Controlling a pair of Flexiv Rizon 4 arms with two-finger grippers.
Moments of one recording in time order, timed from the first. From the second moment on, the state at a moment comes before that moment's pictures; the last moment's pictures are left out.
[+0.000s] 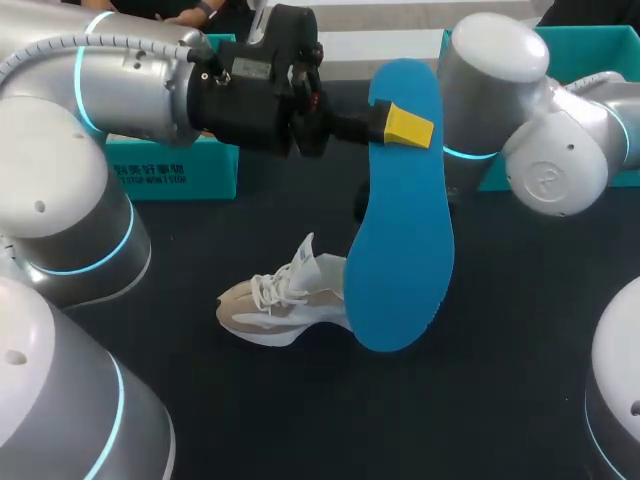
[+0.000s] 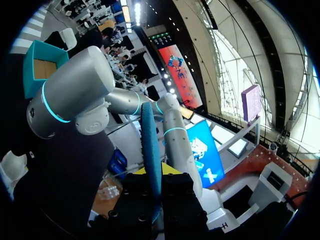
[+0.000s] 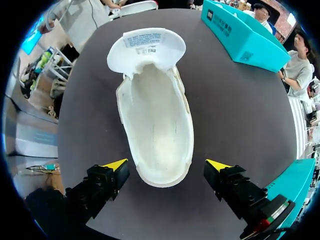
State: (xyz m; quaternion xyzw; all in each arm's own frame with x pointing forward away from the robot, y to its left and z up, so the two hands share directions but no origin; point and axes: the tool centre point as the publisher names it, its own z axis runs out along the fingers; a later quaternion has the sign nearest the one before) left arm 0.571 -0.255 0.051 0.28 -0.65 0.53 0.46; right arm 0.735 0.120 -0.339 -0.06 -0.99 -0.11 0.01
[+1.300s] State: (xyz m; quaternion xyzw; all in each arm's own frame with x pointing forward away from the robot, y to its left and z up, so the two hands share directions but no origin) left arm 0.571 -0.255 0.051 0.28 -0.65 0.53 0.46; right arm 0.764 0.162 -0.363 -0.07 -0.99 -0.10 0.03
